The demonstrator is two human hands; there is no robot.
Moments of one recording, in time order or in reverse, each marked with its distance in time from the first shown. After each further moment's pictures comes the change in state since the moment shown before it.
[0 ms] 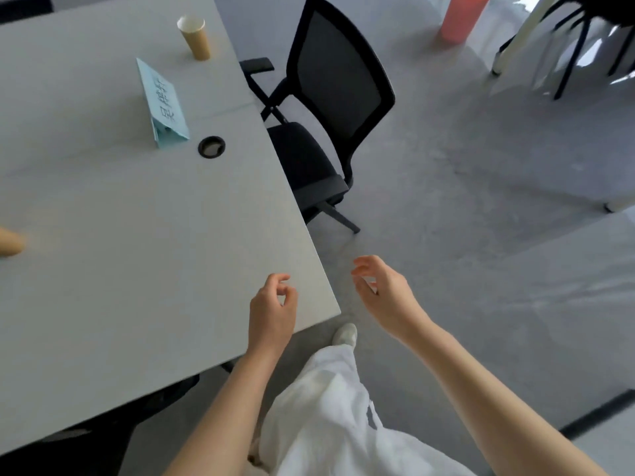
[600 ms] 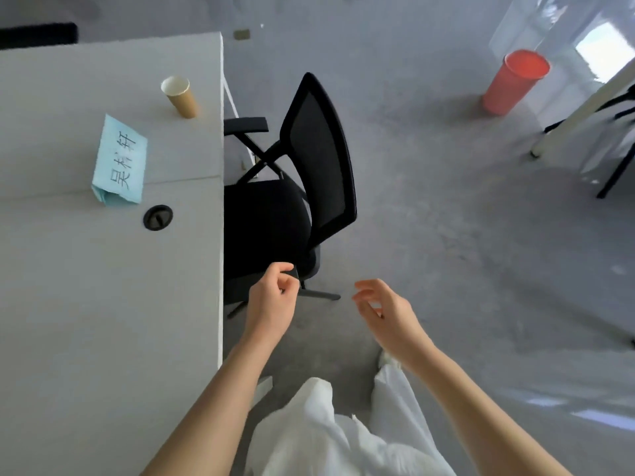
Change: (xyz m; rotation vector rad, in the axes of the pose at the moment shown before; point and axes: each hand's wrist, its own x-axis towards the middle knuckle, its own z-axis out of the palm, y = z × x) left_hand 0.196 0.224 0.133 -0.076 0.150 -0.072; right_hand 0.247 0.061 -0.210 -0.015 -0.189 -0.049
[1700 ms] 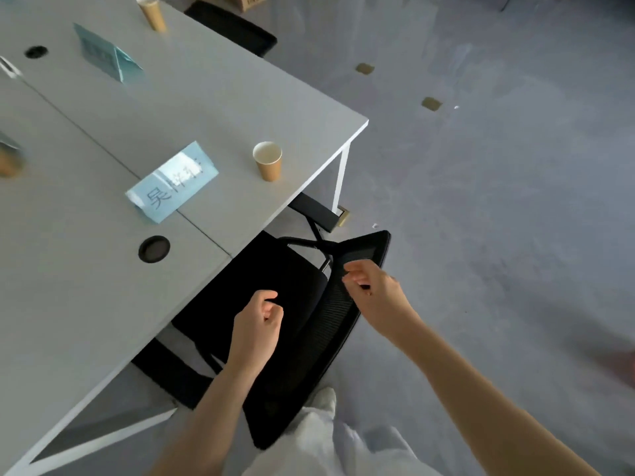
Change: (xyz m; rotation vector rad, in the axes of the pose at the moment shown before) left_hand 0.266 0.141 0.055 -0.242 0.550 -0.491; right_hand 0.455 -0.175 -0.129 -0.280 -0.606 -0.429
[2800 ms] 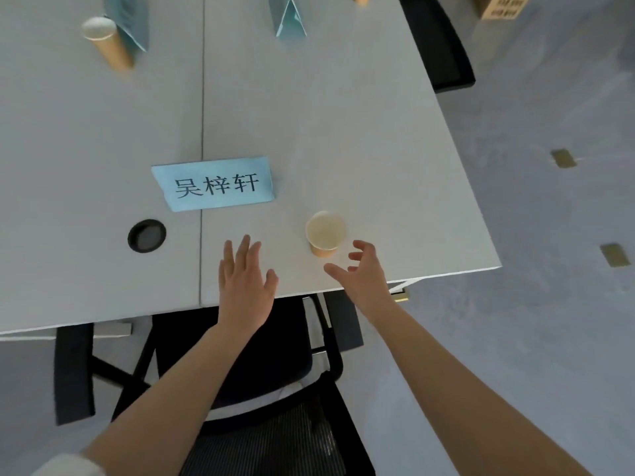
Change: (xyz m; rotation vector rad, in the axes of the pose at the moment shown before) left_hand 0.275 0.049 0.029 0.235 0.548 -0.399; right_hand 0.391 -0.067 0.035 -0.126 -0.472 -0.098
